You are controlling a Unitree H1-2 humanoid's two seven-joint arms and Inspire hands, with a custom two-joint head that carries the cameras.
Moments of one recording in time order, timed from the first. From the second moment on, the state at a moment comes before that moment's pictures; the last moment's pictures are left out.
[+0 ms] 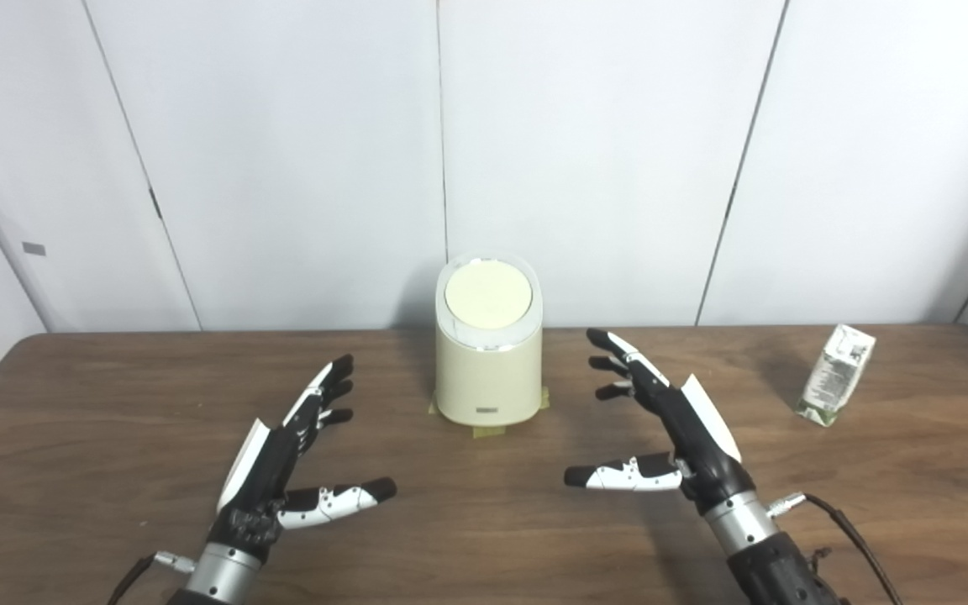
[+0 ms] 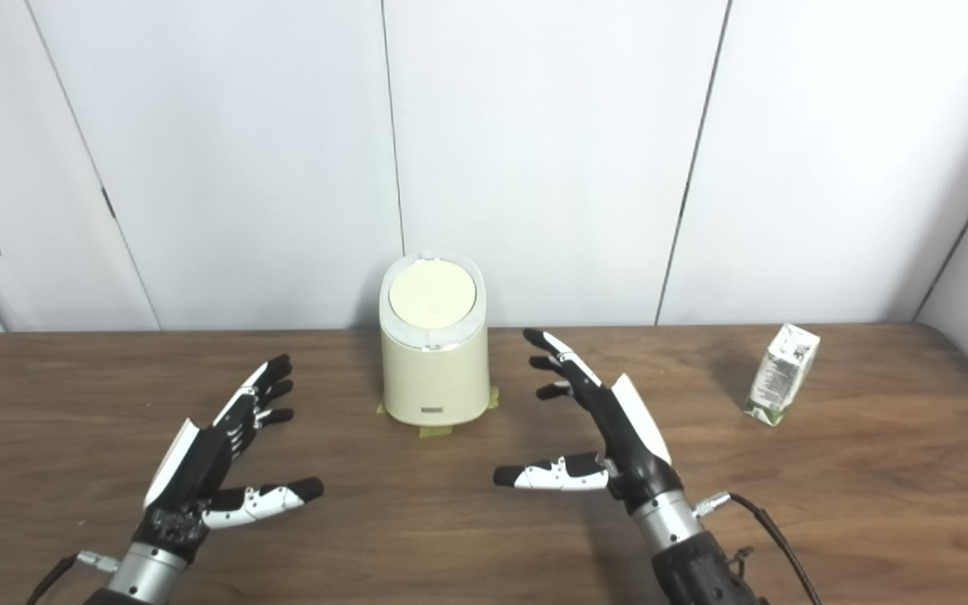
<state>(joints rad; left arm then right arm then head) -0.13 0.22 -0.01 0.05 0.11 -0.29 -0.16 -0.23 -0.17 0.09 0.06 -0.29 -0.26 0.05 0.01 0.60</state>
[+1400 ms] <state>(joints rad) -0.38 0.07 -0.03 0.04 0.37 0.04 0.04 -0.25 -0.14 0.11 0.15 -0.29 -0.28 0.02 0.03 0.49</state>
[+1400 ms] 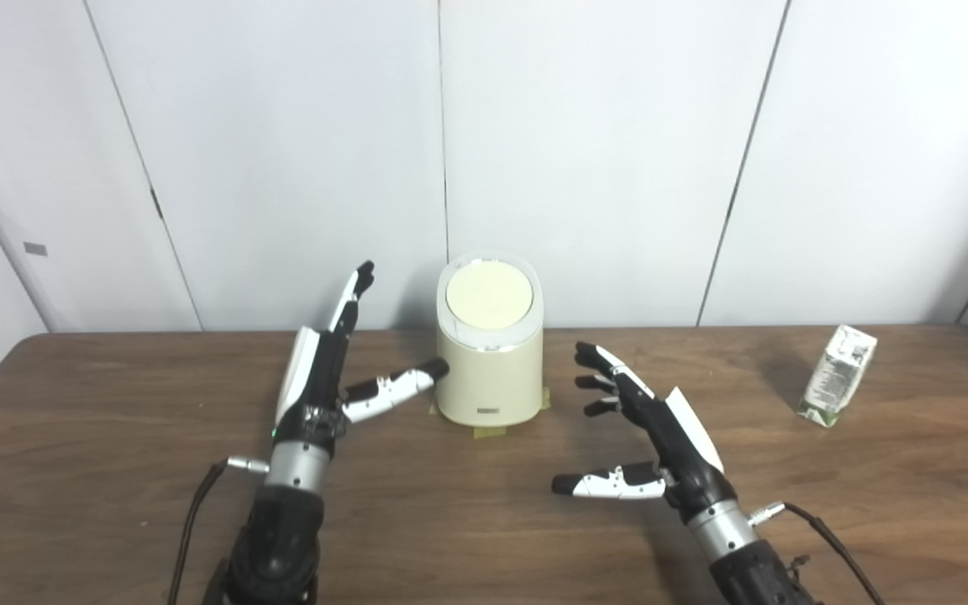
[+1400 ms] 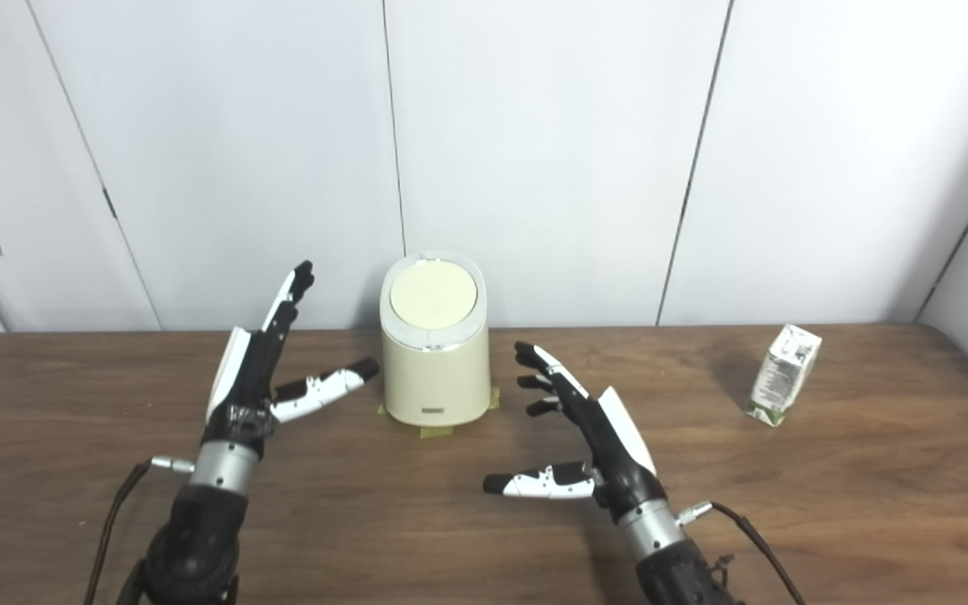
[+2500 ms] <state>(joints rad) -0.70 0.07 -0.10 0.34 0.44 0.15 0.12 -0.24 -0.14 0.12 0.11 -0.30 -0.27 0.02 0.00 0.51</state>
